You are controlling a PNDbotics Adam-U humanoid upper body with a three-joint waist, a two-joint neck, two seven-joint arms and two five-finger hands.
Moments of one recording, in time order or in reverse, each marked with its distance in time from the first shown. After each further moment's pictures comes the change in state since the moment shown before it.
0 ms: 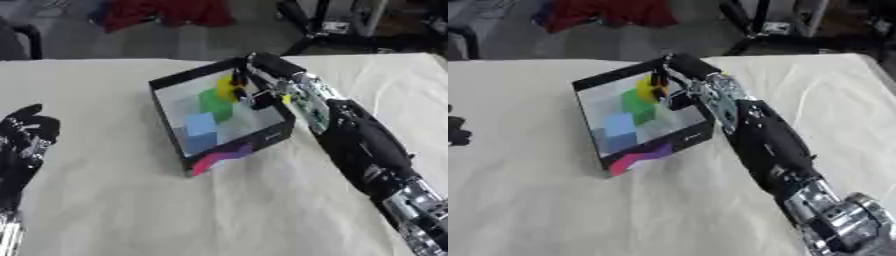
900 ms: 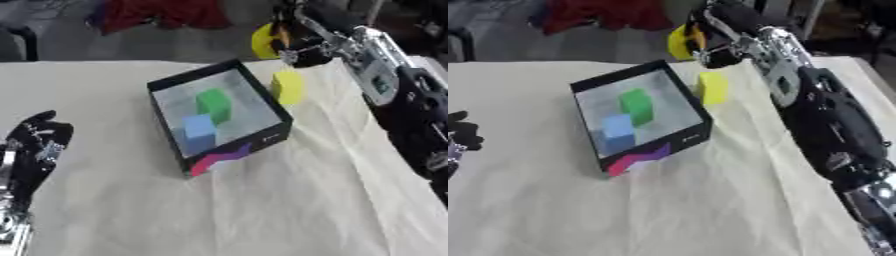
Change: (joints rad) left arm 0.028 0.014 0.000 0.009 0.001 0.001 0.004; right arm -0.021 -0.112 0.036 -0.205 -0.126 0.006 0.019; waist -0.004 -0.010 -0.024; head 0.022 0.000
